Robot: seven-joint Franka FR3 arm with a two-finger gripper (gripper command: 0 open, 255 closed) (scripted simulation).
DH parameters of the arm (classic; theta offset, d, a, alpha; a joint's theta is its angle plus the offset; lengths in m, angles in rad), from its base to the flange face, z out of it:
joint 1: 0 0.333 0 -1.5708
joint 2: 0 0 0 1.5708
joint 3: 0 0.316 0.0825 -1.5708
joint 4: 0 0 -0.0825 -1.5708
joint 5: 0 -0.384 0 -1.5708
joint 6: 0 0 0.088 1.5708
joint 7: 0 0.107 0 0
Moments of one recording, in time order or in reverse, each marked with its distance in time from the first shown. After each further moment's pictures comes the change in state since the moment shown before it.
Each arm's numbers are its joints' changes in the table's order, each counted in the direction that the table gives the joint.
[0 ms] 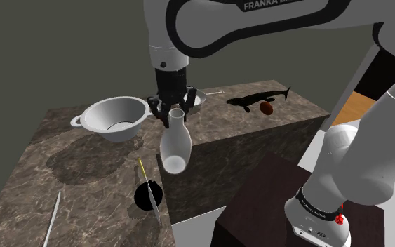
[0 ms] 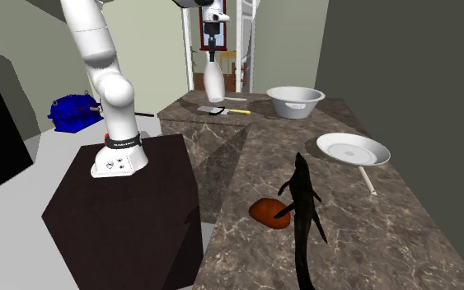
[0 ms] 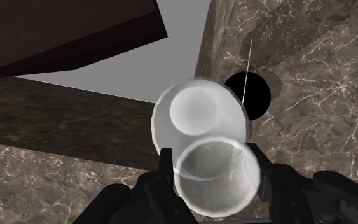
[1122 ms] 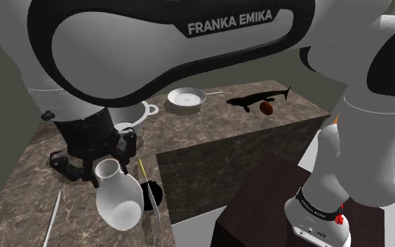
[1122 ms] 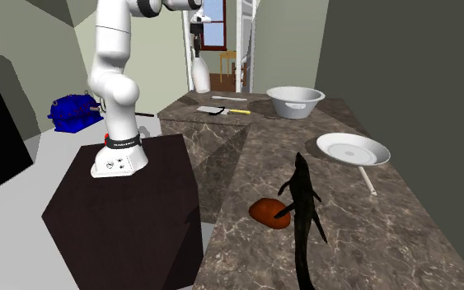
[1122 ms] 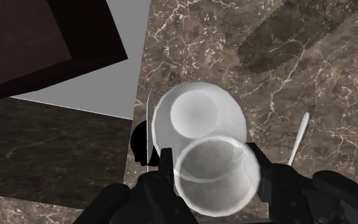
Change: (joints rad) arm 0.214 0.394 0.189 -0.461 0.105 -0.075 0.411
